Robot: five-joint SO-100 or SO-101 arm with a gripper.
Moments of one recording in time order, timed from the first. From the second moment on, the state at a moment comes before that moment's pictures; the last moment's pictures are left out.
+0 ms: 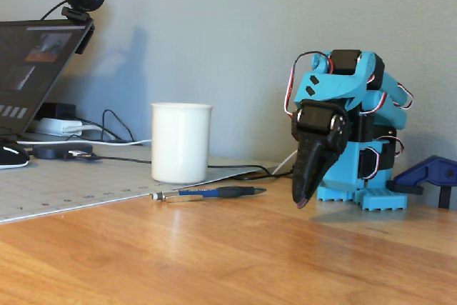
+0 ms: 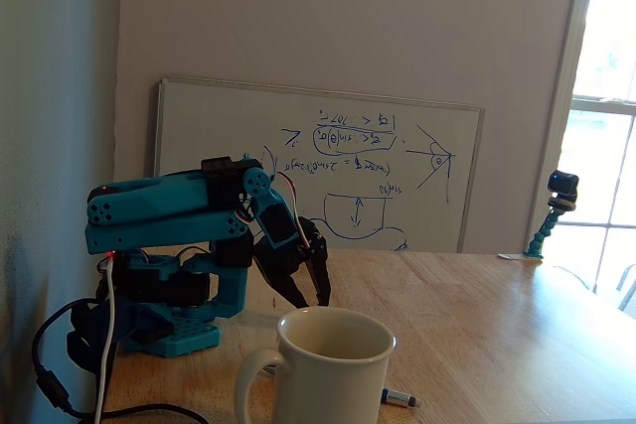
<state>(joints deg) 1.2 190.5 181.0 65.8 -15.4</state>
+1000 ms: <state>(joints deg) 25.9 167.5 167.3 43.0 41.4</state>
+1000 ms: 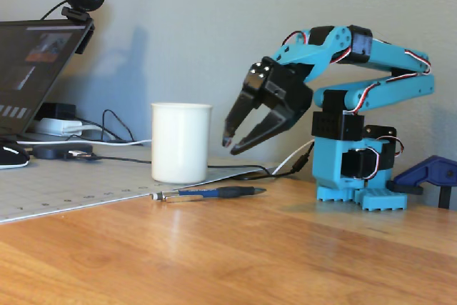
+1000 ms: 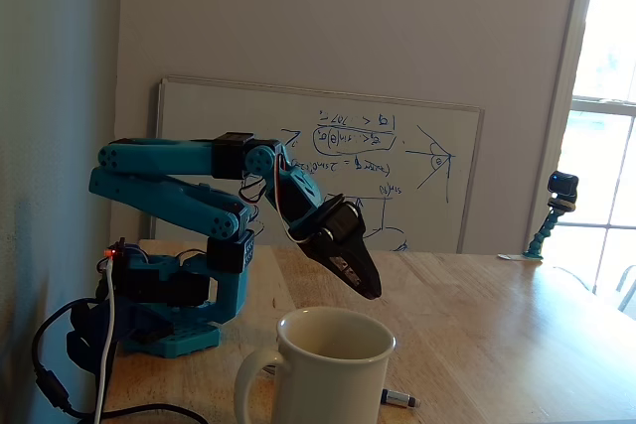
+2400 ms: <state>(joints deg) 42.4 131.6 164.8 35.6 45.1</state>
